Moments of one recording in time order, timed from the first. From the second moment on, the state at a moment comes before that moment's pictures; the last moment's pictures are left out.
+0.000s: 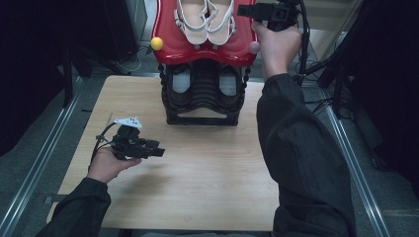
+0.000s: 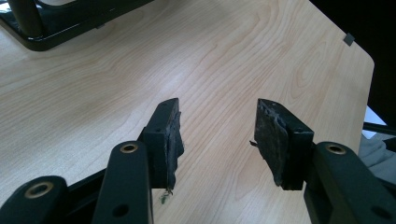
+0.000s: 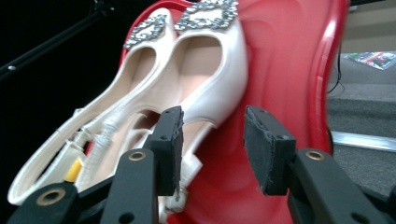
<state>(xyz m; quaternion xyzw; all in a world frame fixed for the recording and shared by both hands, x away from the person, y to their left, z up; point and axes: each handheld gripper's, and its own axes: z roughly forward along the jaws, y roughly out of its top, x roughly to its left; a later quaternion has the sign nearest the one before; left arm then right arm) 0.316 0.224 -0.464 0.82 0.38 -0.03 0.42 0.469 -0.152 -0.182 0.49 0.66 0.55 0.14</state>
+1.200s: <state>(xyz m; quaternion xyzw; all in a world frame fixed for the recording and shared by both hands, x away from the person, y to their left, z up) 0.315 0.223 -0.466 0.82 0.38 -0.03 0.42 0.429 -0.247 -0.269 0.53 0.65 0.52 0.15</state>
